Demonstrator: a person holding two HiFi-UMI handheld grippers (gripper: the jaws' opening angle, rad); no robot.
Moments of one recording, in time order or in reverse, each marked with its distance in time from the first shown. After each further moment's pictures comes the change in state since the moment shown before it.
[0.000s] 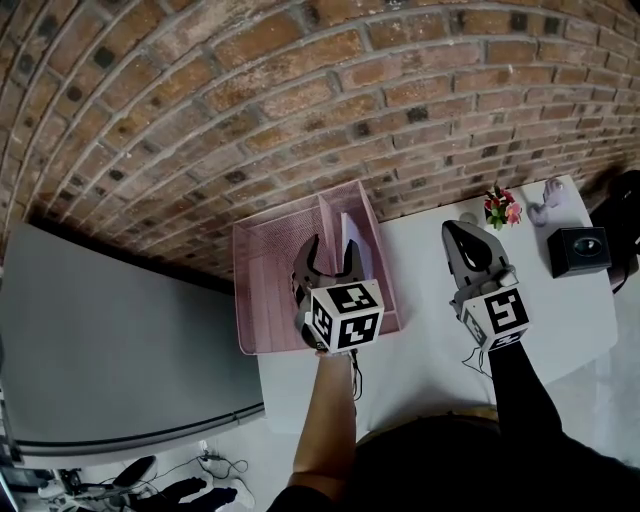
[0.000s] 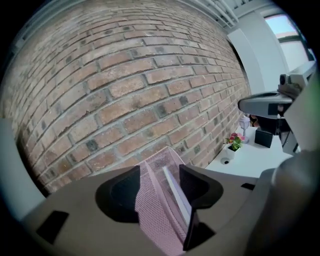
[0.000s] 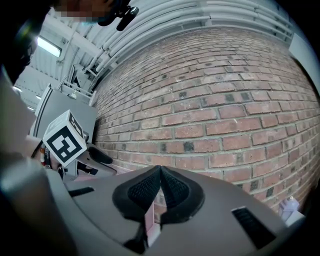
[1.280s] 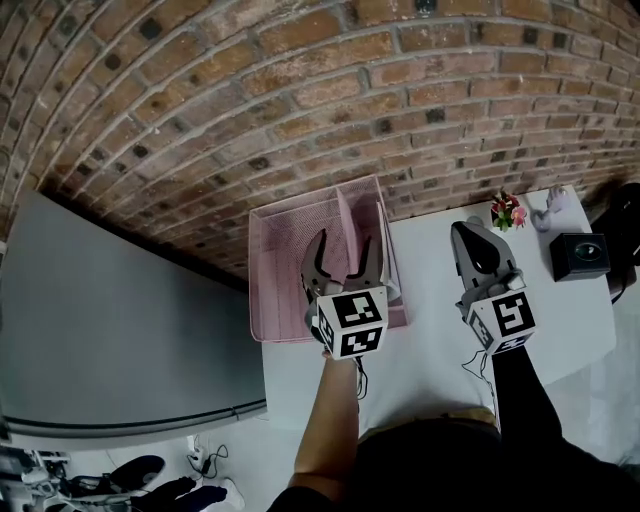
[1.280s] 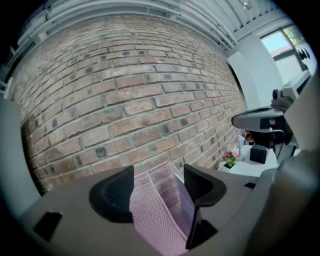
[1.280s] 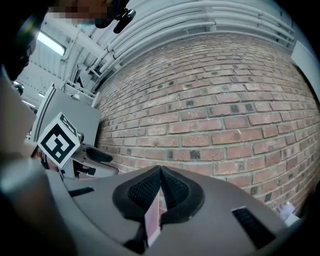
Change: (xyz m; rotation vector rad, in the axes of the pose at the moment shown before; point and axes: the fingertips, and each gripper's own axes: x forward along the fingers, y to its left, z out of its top) left arm -0.041 0.009 0.015 -0.086 -0.207 -0.034; right arm -0.014 0.028 0.023 -0.025 -0.031 -0.005
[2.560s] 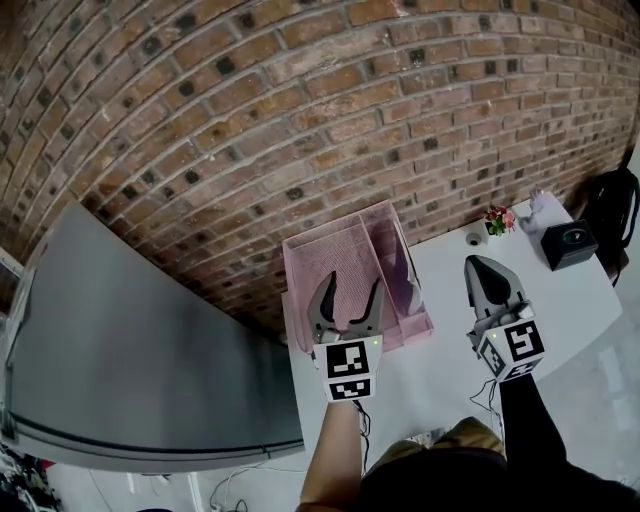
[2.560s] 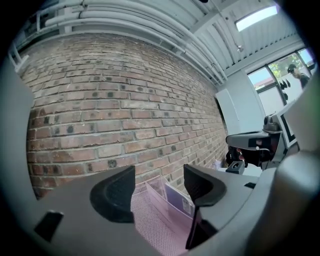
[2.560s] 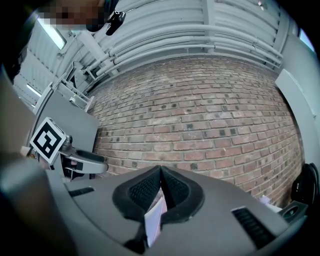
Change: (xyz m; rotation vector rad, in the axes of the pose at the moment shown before) left arm -0.133 0.040 0.011 -0.071 -0.256 -0.178; right arm -0.085 0.091 0.049 0.002 -0.094 -0.185
